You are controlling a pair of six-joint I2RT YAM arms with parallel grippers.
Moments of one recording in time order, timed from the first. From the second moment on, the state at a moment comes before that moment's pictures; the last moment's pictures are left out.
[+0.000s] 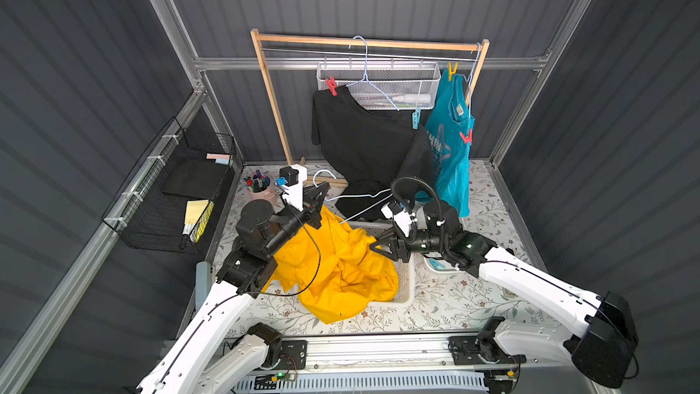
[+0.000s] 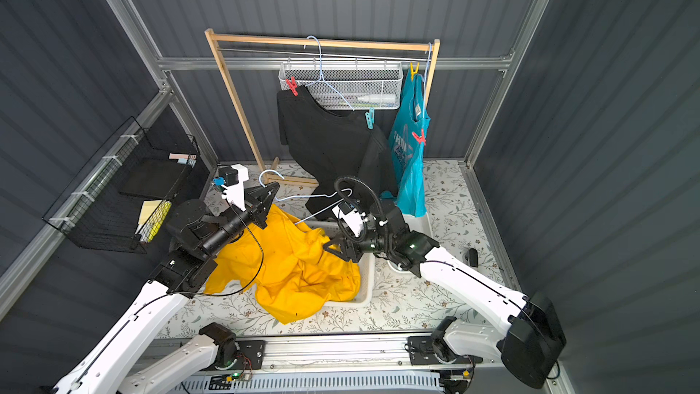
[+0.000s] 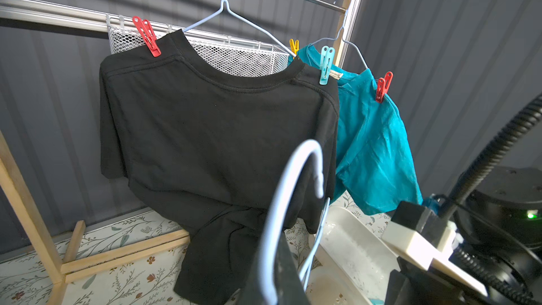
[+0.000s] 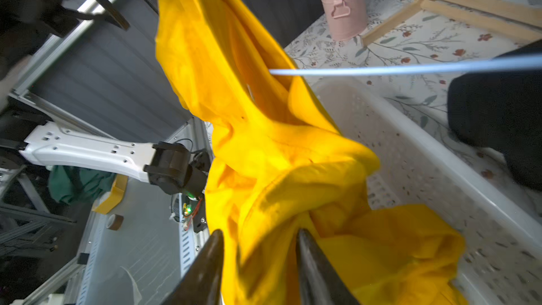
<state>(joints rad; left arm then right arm) -0.41 0.87 0.94 -0.02 0.21 -0.18 0.72 1.19 0.88 -0.15 -0.61 0.28</state>
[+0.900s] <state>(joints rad) -0.41 1.03 0.76 0.51 0.20 -0.37 0.72 0.93 0.83 -0.26 -0.41 0.22</state>
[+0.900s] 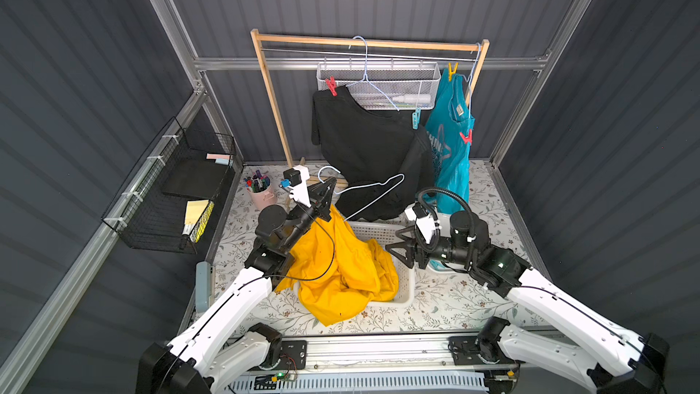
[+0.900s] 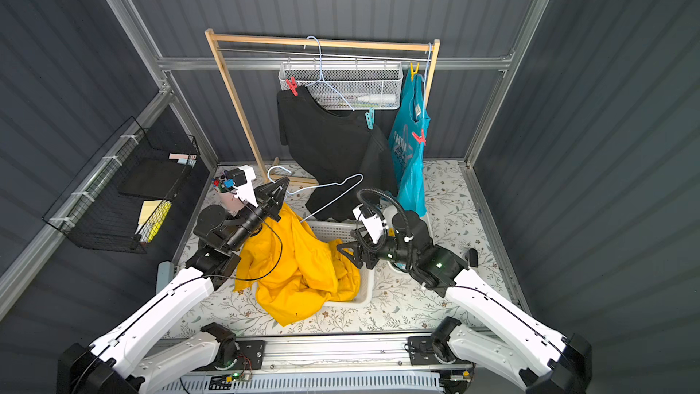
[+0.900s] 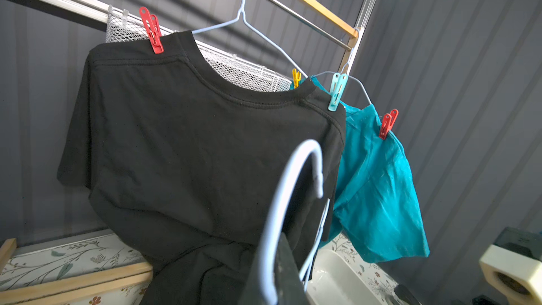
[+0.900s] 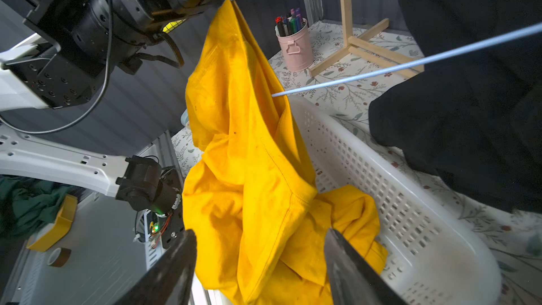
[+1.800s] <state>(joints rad) -0.42 1.24 0.99 0.59 0.16 -0.37 0.72 0.89 0.80 -0.35 -0.38 0.15</state>
